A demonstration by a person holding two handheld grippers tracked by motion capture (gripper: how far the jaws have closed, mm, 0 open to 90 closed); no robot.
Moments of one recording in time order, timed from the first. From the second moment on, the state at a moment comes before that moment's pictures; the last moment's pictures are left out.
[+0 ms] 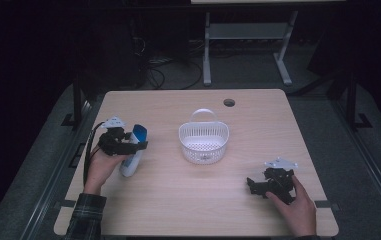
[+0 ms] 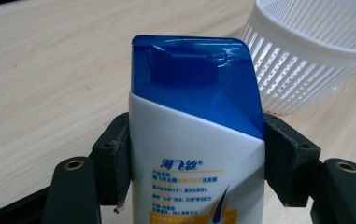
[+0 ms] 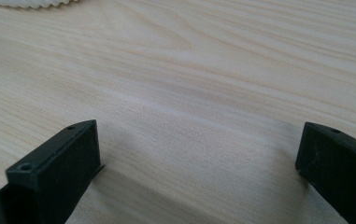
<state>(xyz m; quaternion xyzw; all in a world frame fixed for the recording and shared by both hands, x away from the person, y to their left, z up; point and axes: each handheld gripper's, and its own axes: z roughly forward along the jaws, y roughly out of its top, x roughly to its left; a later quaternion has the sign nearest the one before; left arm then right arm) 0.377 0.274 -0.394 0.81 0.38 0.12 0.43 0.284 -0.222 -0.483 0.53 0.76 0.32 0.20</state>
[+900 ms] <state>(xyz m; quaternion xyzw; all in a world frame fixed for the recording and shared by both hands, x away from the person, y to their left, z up) 0.353 0.288 -0.356 0.76 0.32 0.13 0.55 0.284 -0.222 -0.483 0.53 0.76 0.32 0.20</state>
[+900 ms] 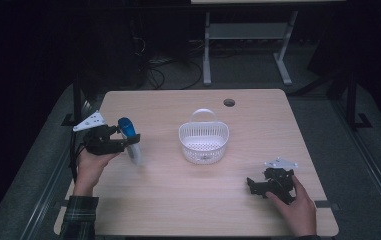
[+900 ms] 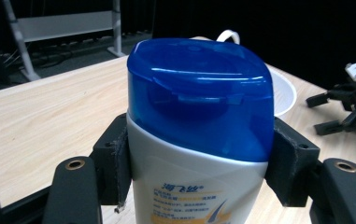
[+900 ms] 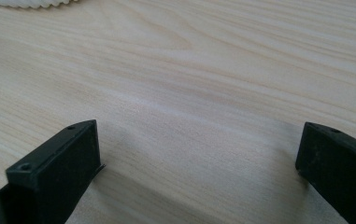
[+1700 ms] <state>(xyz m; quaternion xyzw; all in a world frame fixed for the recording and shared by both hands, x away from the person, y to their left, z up) 0.355 0.255 -0.325 0.76 0.28 0.12 0.58 0.284 -0.222 -0.483 0.53 0.76 0.32 0.20</state>
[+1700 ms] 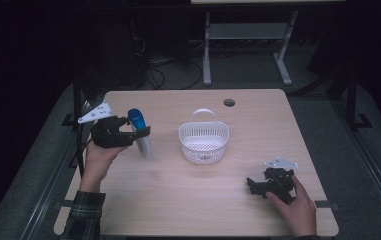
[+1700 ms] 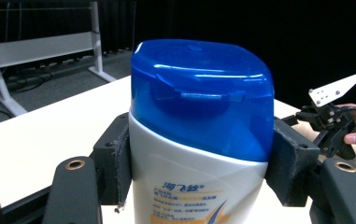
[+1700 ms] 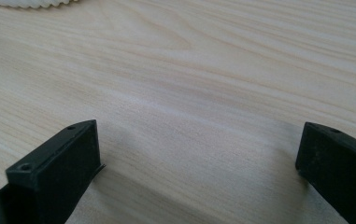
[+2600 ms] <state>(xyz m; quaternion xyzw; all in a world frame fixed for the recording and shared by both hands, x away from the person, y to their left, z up) 0.370 0.206 -0.304 0.76 0.24 0.11 0.59 0.284 -0.222 -0.483 0.53 0.76 0.32 0.20</state>
